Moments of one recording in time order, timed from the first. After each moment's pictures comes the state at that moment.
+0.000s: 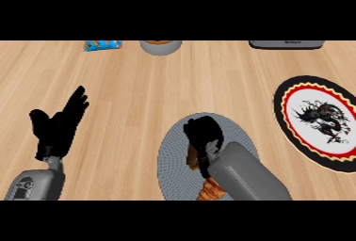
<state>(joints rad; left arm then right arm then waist) -0.16 0.23 0.04 -1.41 0.05 0.03 0.16 -0.56 -0.05 0.60 -1.21 0.89 0.72 0.52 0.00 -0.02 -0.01</state>
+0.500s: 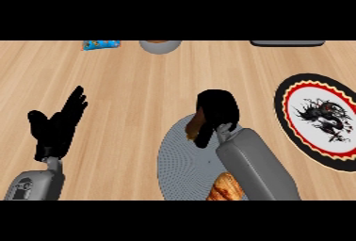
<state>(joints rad) -0.15 0.23 0.05 -1.42 0.05 0.03 0.16 -0.59 -0.02 0.37 -1.25 0.98 0.33 0.64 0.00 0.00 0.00</state>
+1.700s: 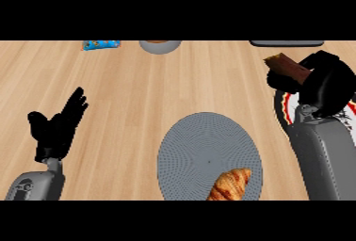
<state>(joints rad) -0.15 0.22 0.06 -1.41 0.04 0.02 0.15 -0.52 -0.20 -0.02 -1.45 1.27 -0.33 0.90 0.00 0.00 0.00</state>
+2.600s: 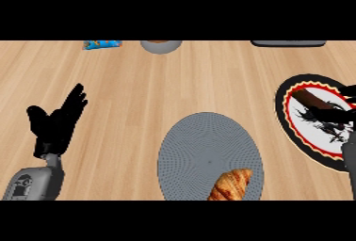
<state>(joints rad) -0.18 0.21 0.08 -1.41 0.03 0.01 0.18 -0.35 -0.36 -0.30 -1.21 0.83 -0.28 0.52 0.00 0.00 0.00</state>
